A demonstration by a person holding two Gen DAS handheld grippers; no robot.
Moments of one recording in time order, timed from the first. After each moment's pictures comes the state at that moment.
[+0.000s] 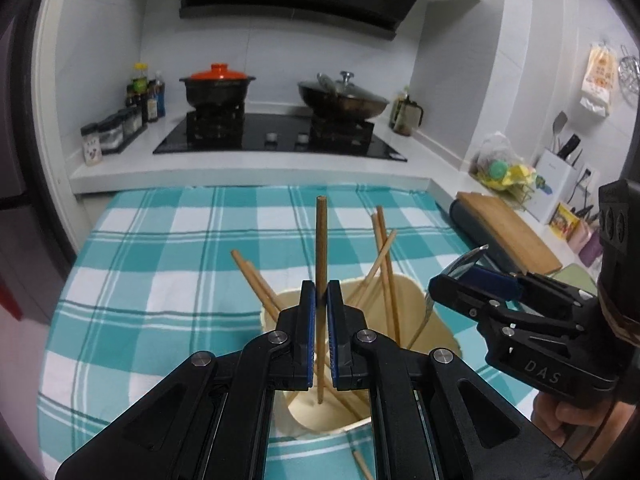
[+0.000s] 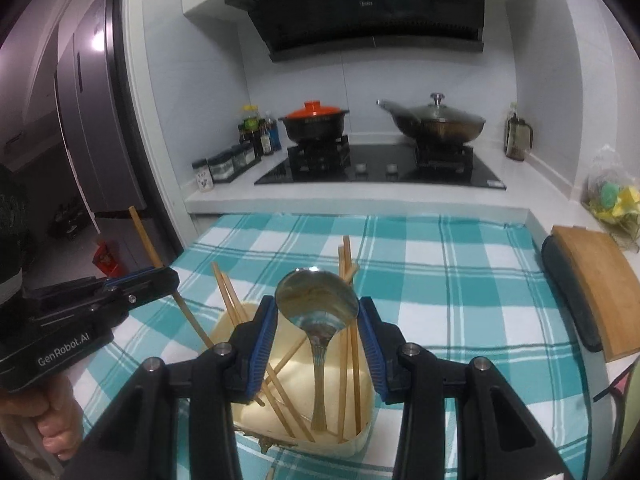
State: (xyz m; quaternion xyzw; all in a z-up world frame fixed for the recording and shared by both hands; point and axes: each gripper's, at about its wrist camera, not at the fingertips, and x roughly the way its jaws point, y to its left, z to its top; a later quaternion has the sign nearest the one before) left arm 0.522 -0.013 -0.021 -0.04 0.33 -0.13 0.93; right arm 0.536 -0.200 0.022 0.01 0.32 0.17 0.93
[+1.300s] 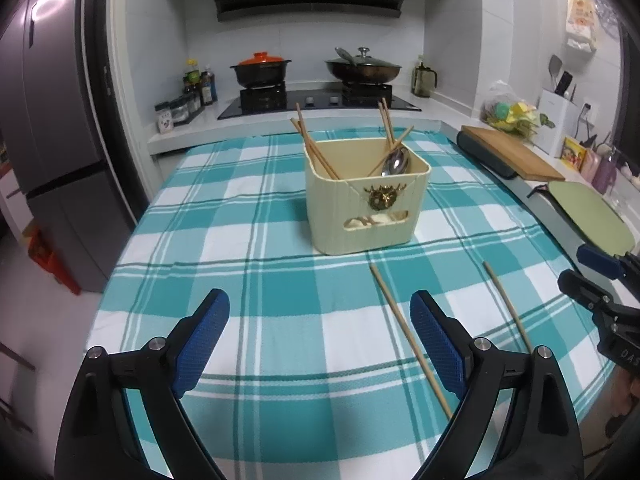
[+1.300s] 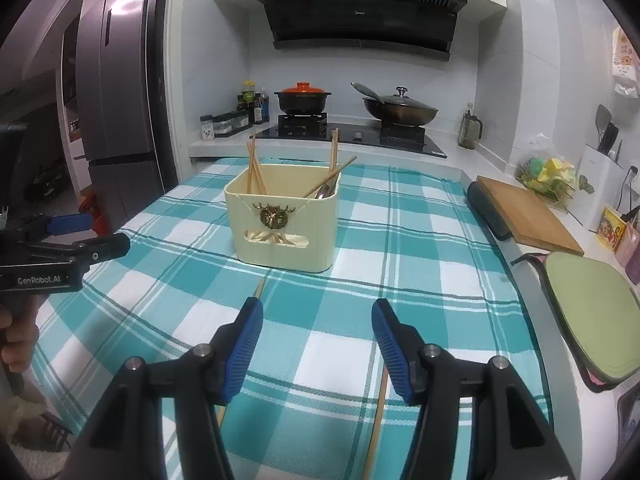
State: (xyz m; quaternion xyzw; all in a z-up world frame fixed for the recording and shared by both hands) left arm 0.281 -0.001 -0.050 0.02 0.34 -0.05 0.94; right arm 0.280 -0.257 -0.010 -0.06 0.31 0.12 0.94
